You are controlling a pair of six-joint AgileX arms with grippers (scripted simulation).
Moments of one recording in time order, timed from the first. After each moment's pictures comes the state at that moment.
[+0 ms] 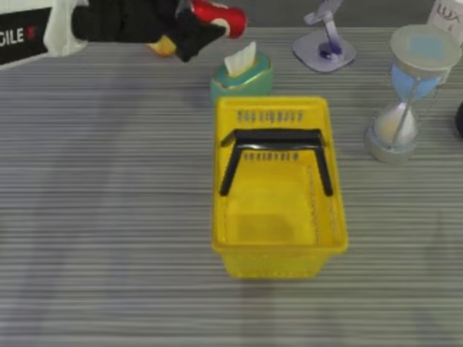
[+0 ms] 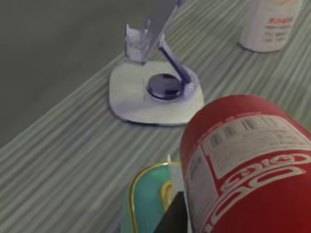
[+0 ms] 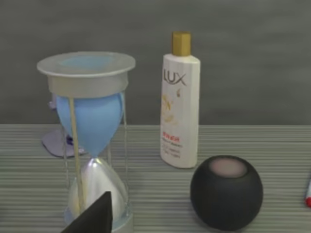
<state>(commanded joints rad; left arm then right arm) -0.23 2.27 1.73 -0.04 0.79 0.33 0.00 0.00 0.00 0.00 0.00 0.00</state>
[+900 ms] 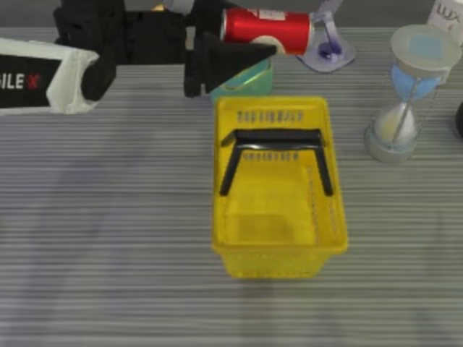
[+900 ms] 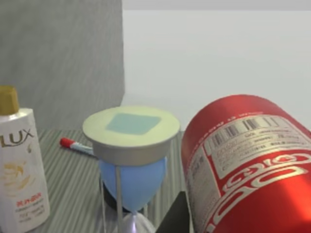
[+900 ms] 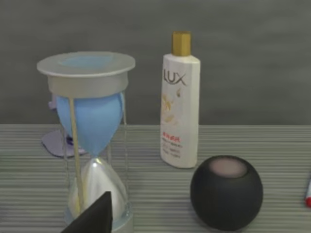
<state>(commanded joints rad) -0.33 2.05 1.31 0.70 1.27 0.05 0.00 0.00 0.00 0.00 0.00 0.00</state>
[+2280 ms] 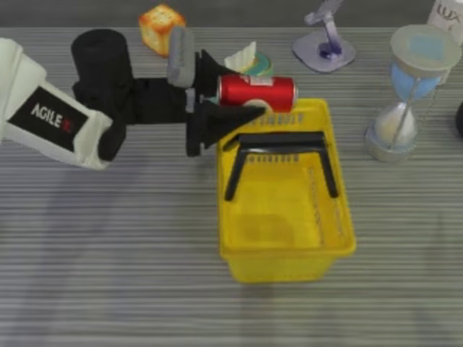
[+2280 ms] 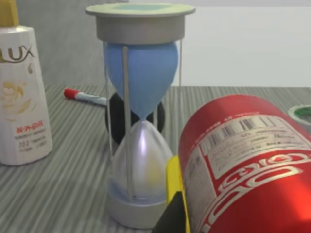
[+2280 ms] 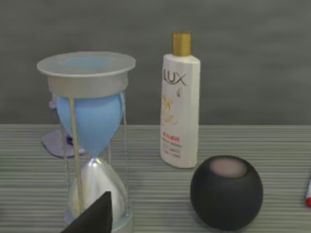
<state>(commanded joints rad) -0.30 2.29 1.22 1.03 1.27 0.04 0.00 0.00 0.00 0.00 0.00 0.00</state>
